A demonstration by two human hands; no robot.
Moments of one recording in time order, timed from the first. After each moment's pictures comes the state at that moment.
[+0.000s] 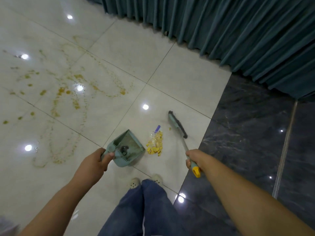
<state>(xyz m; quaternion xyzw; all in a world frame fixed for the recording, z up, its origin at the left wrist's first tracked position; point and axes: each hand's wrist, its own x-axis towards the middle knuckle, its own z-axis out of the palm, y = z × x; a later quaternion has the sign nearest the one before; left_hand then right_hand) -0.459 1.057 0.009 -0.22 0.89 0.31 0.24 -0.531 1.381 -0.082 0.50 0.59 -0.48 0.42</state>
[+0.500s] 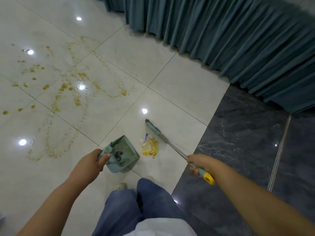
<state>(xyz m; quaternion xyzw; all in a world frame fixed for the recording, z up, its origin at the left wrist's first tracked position) -0.427 1.061 0.009 -0.23 0.89 0.31 0.24 -0.512 1.410 -0.031 0.38 0.67 -0.41 0.49</state>
